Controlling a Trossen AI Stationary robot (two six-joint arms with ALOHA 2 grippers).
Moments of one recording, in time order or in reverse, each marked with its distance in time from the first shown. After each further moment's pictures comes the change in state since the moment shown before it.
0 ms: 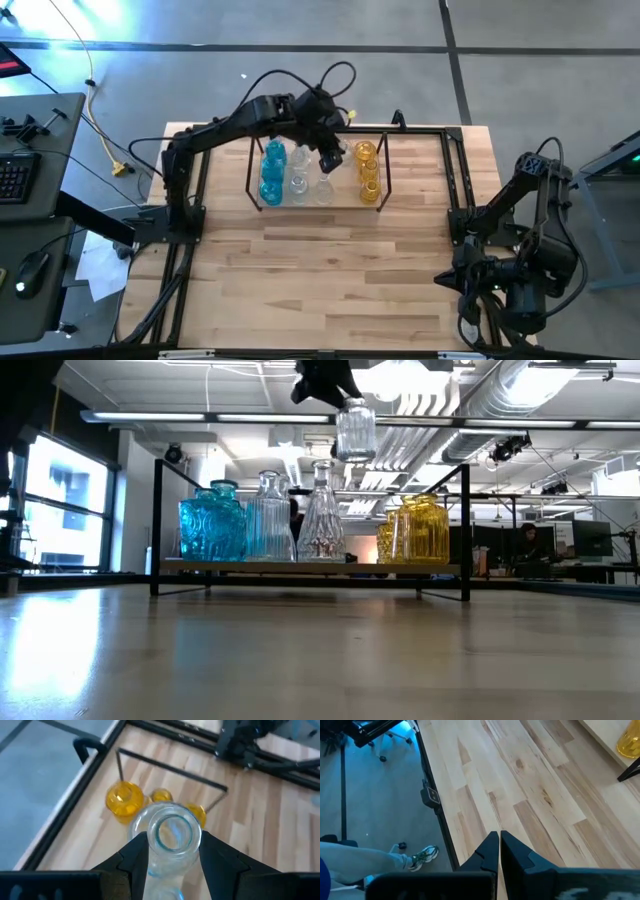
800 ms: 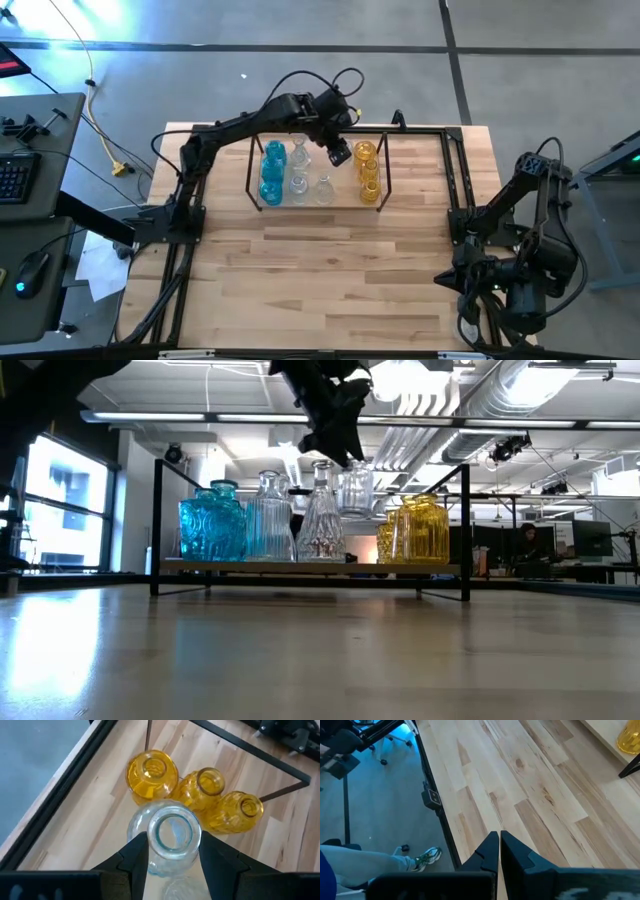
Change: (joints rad) left arm 0.102 0.165 -0.001 0.011 0.054 -0.018; right arm 0.000 0.000 0.000 0.000 0.002 0.030
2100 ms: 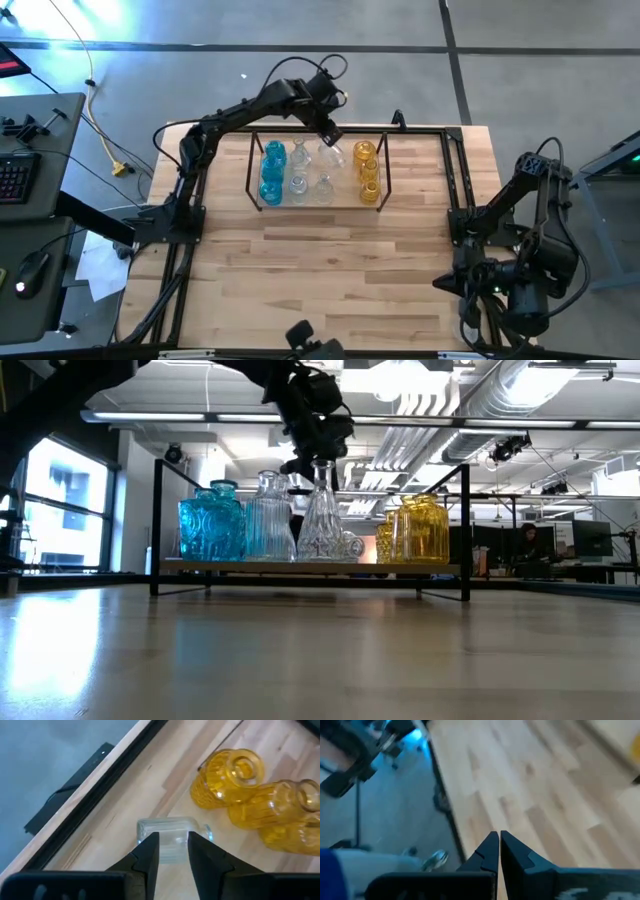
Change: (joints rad) left arm 0.151 0.034 -0.033 0.001 -0.011 -0.017; right arm 0.001 0.000 0.000 0.060 0.021 -0.040
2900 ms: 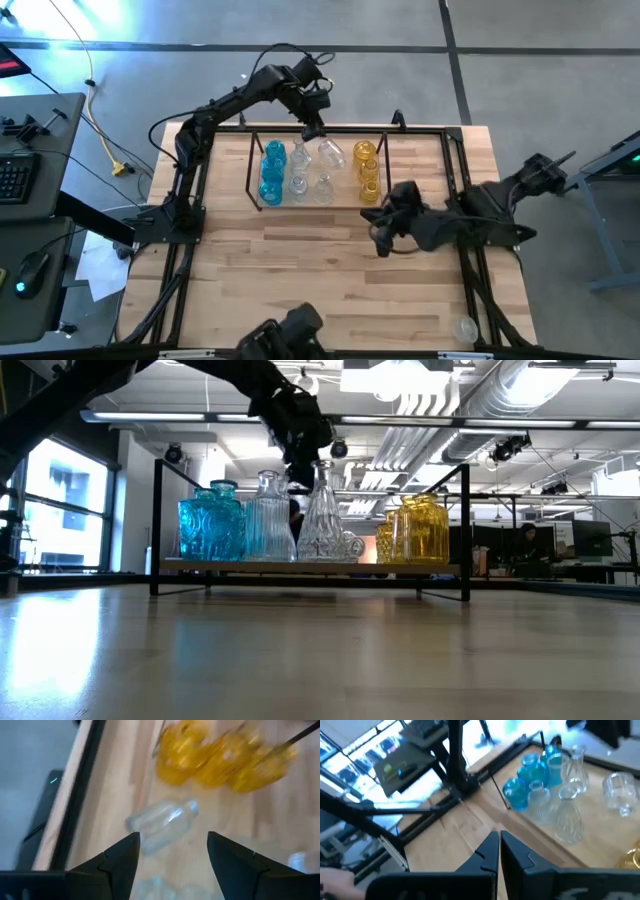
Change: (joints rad) left arm 0.142 -0.001 0.001 -0.089 0.348 0.514; right arm -0.634 0.020 0.000 0.513 0.056 -0.548
